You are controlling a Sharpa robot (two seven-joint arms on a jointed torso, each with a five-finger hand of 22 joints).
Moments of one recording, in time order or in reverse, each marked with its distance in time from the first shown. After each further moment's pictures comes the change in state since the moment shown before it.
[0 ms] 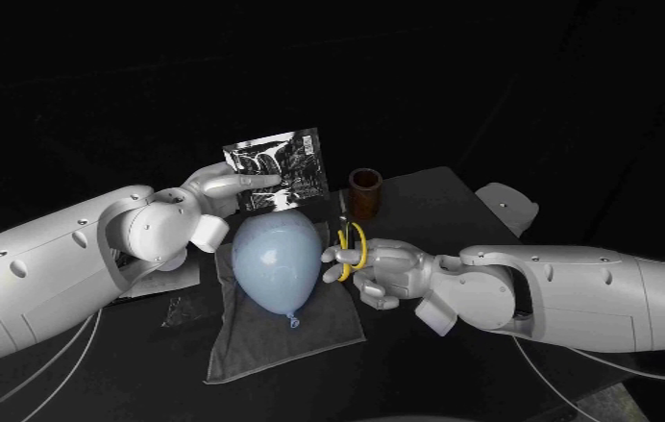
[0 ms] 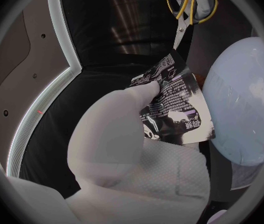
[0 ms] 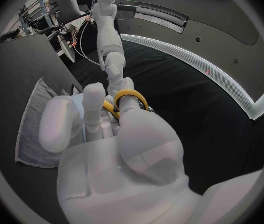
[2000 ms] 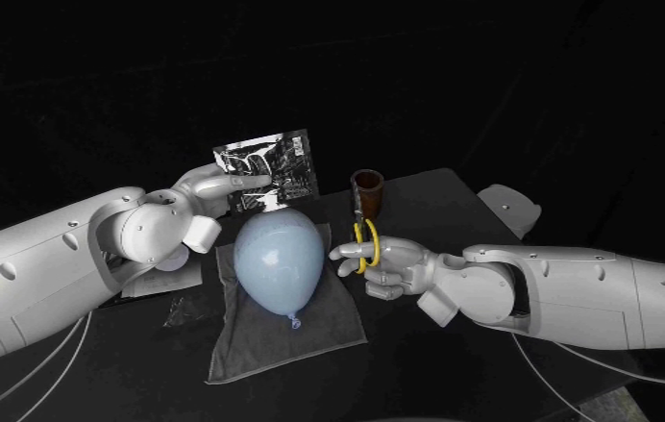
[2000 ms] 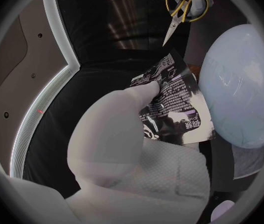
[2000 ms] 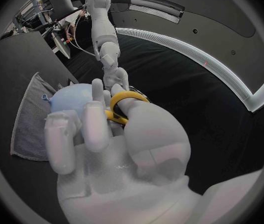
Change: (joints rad) left arm 0.001 -0.031 -0.001 0.002 -0.005 -0.030 0.000; left_hand -0.009 0.001 0.003 -0.003 0.000 -0.005 -0.005 0.000 0.000 0.002 -0.002 0.000 0.000 0.000 0.000 -0.004 0.002 -0.004 0.003 0.003 0.000 0.000; right arm -0.010 0.021 0.003 -0.076 0.068 0.035 -0.003; right_hand -0.216 -0.063 0.705 0.089 0.003 0.320 0.043 -0.207 -0.123 0.086 0.040 0.155 0.115 0.150 -0.021 0.298 0.464 -0.063 -0.001 -0.012 0.338 0.055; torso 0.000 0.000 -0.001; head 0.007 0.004
